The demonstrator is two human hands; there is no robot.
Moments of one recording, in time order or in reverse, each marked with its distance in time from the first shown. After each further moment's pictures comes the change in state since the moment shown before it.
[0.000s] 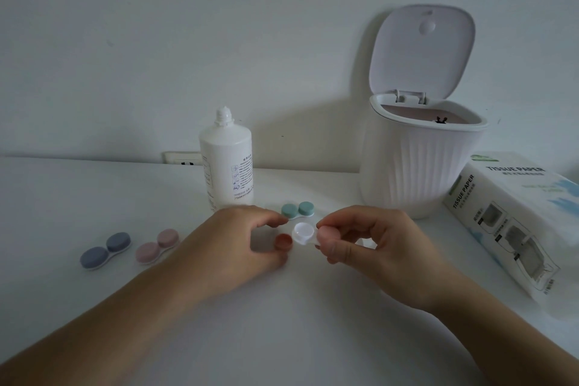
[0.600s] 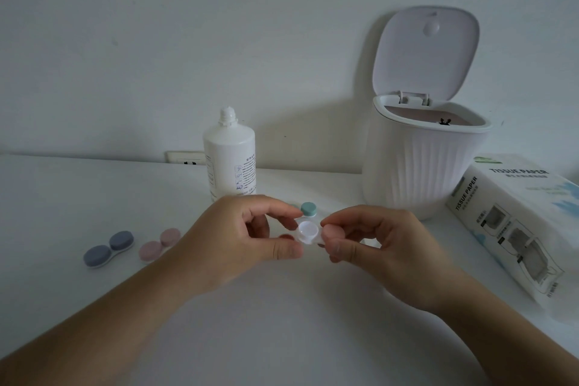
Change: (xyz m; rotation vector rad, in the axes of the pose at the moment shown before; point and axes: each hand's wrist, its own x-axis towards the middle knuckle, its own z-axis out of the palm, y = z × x) left_hand -0.002 0.012 -0.010 -0.425 0.025 0.109; right_hand 0.000 0.001 -0.002 0.017 0.012 -0.014
